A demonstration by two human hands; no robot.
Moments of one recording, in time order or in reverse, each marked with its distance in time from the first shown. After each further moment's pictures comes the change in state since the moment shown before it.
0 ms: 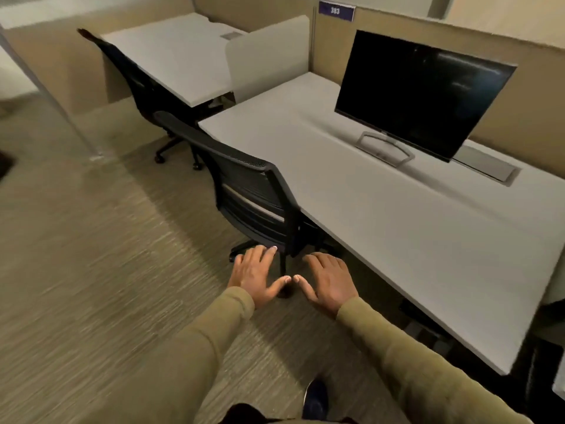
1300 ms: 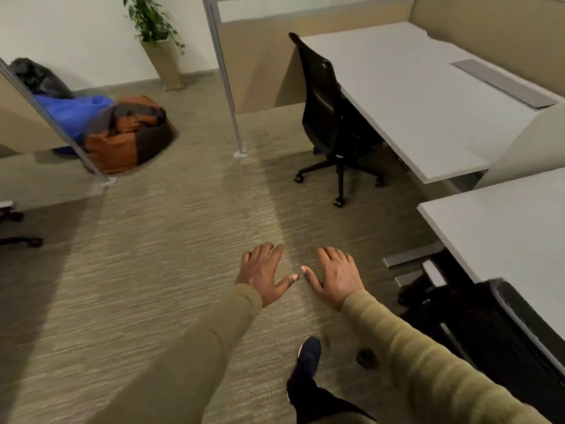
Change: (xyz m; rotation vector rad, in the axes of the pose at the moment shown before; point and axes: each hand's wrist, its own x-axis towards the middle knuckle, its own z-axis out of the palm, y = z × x) left_hand 0.172 -0.692 -0.107 -0.064 0.099 -0.433; right_hand 0.621 -0.479 0.130 -0.022 -0.032 -0.426
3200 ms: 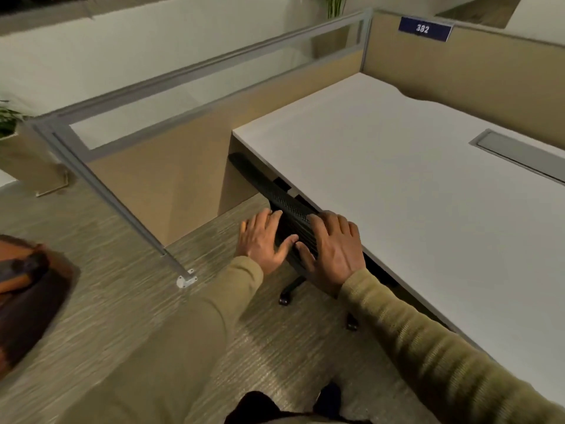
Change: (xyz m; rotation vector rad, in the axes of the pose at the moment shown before) left_hand 0.954 -0.214 -0.138 -0.007 0.225 0.381; right_hand 0.864 0.184 -0.108 -0.218 0.418 0.306
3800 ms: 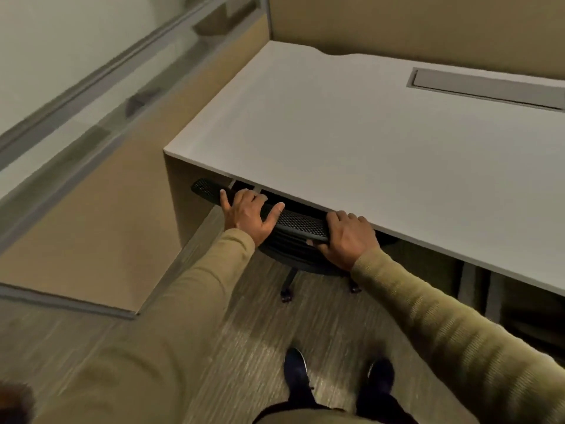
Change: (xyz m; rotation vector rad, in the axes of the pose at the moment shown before) left_hand 0.148 -0.090 0.048 -0.130 -0.114 0.255; right_hand 0.058 -0.017 0.051 -0.071 -0.362 0.488
